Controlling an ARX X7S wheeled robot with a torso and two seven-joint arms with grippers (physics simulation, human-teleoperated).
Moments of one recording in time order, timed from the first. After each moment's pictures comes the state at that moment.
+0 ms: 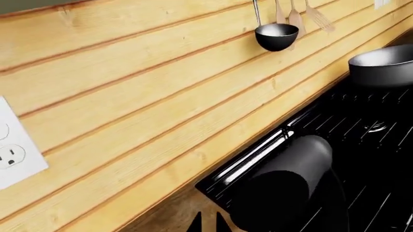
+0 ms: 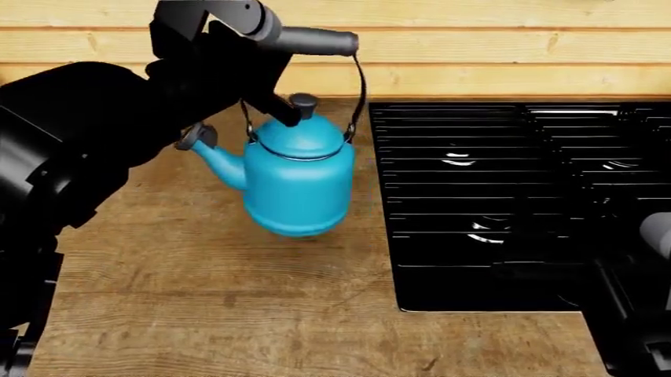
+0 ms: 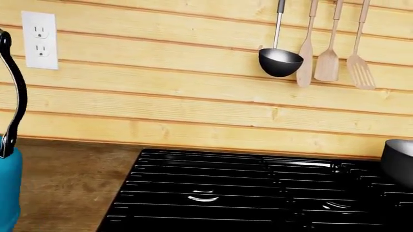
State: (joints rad) left arm -1.33 -0.46 0.59 -0.06 -0.74 -0.83 0.18; right arm 0.25 0.75 0.19 -0.97 1.16 0.90 0.78
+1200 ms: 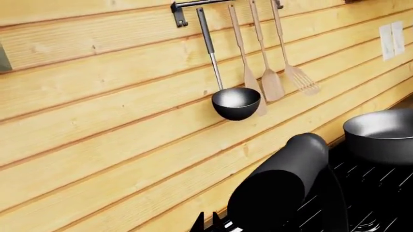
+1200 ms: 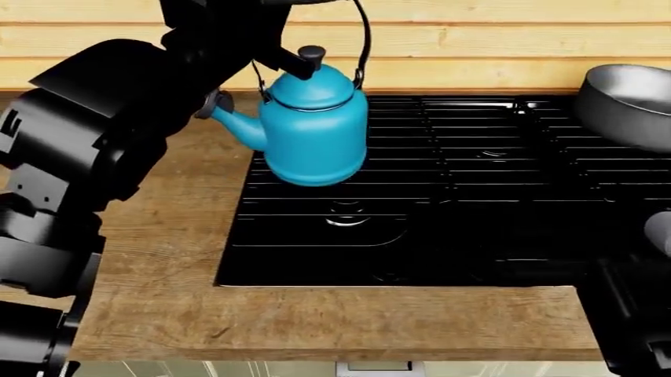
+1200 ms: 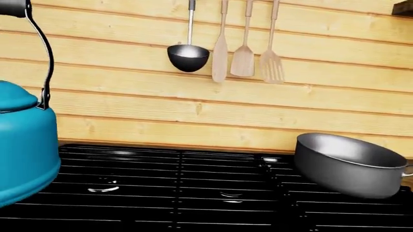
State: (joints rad) left arm -1.37 -0.34 0.58 -0.30 -0.62 -0.60 0.15; right arm 0.23 0.77 0.17 -0.95 1.13 0.86 0.77
